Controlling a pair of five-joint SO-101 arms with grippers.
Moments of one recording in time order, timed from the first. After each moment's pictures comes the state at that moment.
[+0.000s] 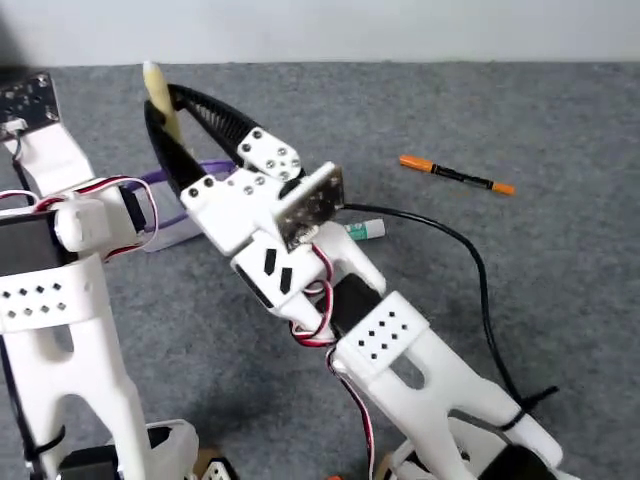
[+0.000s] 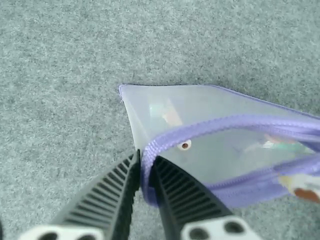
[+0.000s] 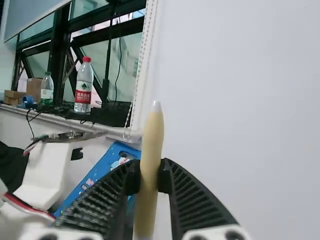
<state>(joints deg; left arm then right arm) -13.3 -22.3 -2.5 99.4 17.5 -46.2 -25.7 28.8 -16.5 3.8</state>
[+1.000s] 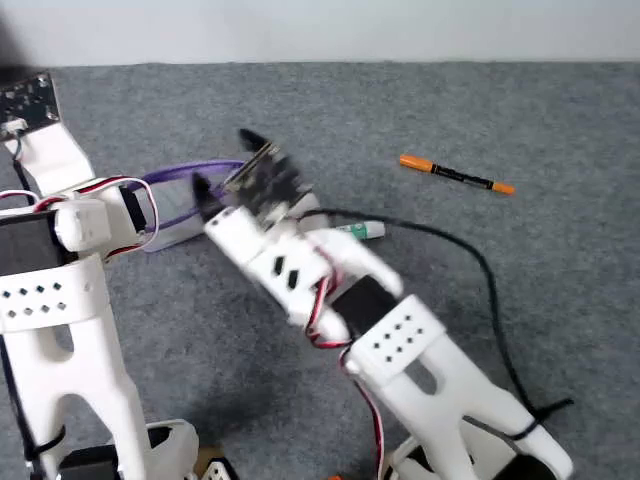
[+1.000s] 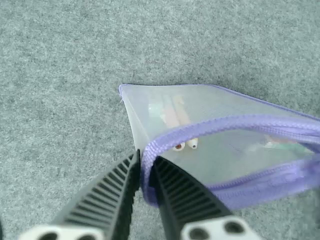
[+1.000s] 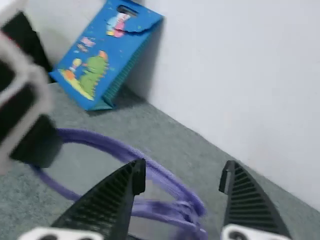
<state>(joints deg) -13.3 -22.3 -2.5 99.4 17.5 -41.7 -29.6 29.2 20.1 5.4</state>
